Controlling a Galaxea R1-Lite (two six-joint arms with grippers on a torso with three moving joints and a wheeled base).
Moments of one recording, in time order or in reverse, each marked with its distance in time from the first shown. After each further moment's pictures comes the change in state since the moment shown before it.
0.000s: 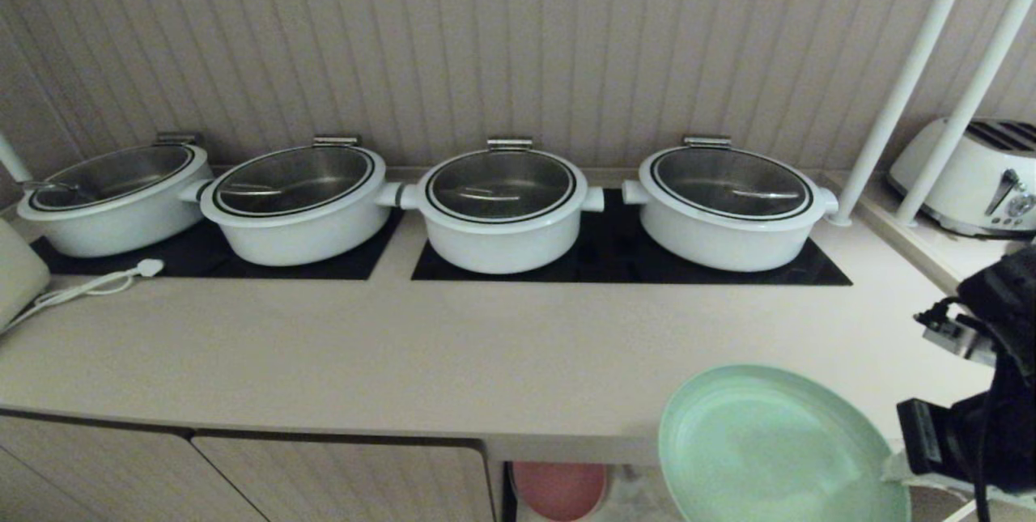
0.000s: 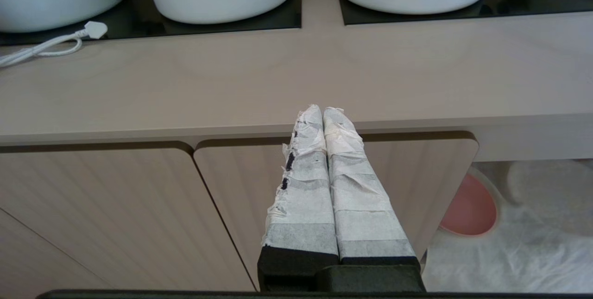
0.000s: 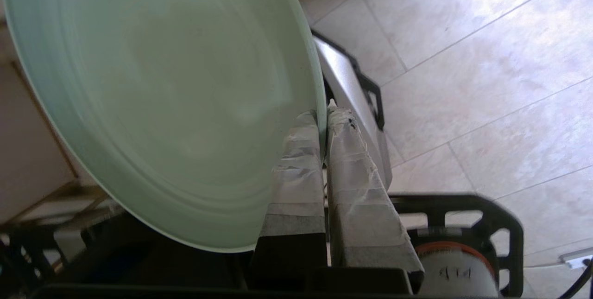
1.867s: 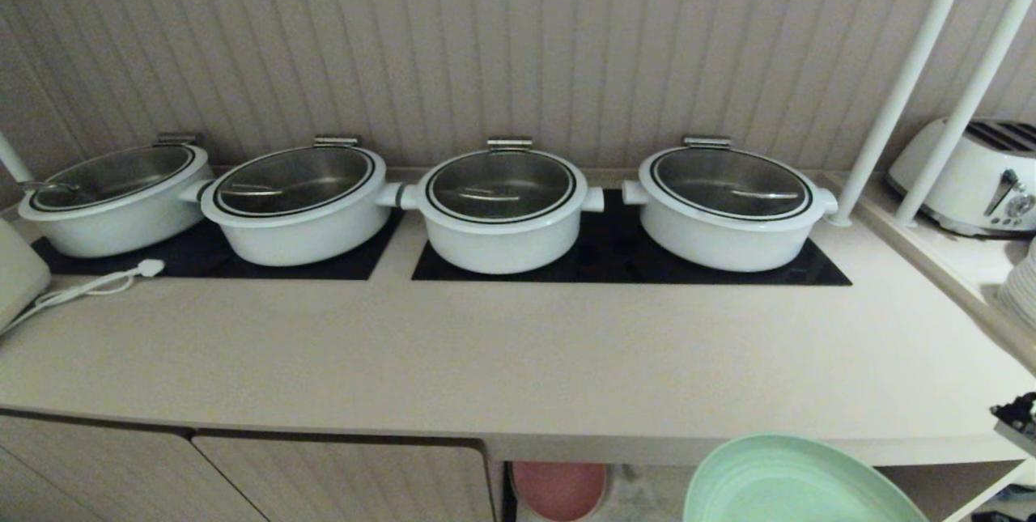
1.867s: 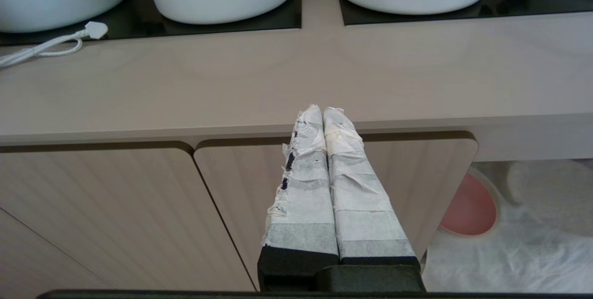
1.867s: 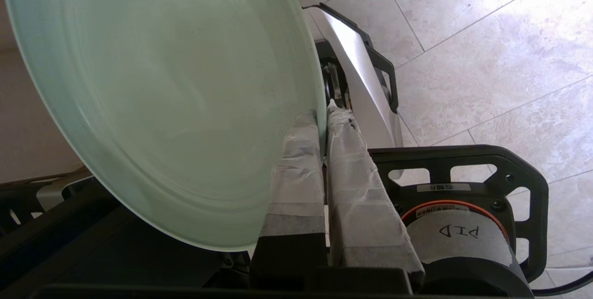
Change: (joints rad) left arm 0.000 0.000 0.000 0.000 0.000 0.000; right arm -0.004 -0.238 0.268 -0.048 0.057 0.023
